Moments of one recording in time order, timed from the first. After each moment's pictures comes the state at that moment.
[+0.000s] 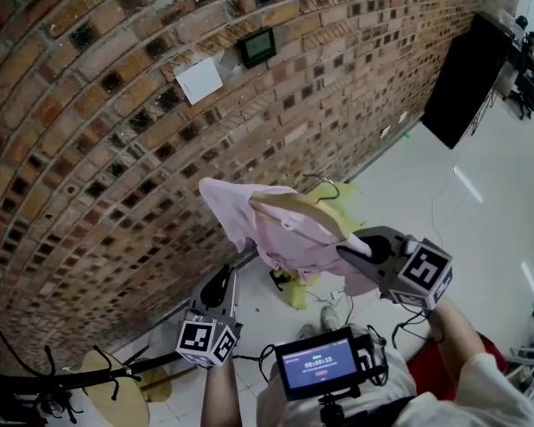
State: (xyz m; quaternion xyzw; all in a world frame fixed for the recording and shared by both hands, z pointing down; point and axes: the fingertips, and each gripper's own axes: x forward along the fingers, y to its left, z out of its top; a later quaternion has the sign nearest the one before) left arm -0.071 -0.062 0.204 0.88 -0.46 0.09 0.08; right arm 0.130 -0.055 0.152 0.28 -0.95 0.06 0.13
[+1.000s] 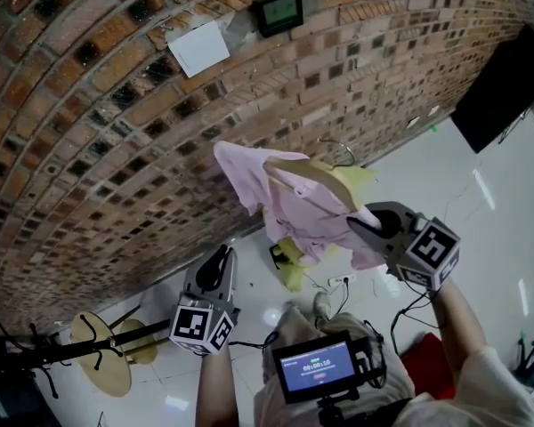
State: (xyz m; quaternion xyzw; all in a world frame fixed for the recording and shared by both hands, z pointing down) left arm -0.043 -0.151 0.243 0.84 -0.52 0.11 0.10; right arm 0.170 -0.195 0.224 0.25 -0.95 0.08 0.15
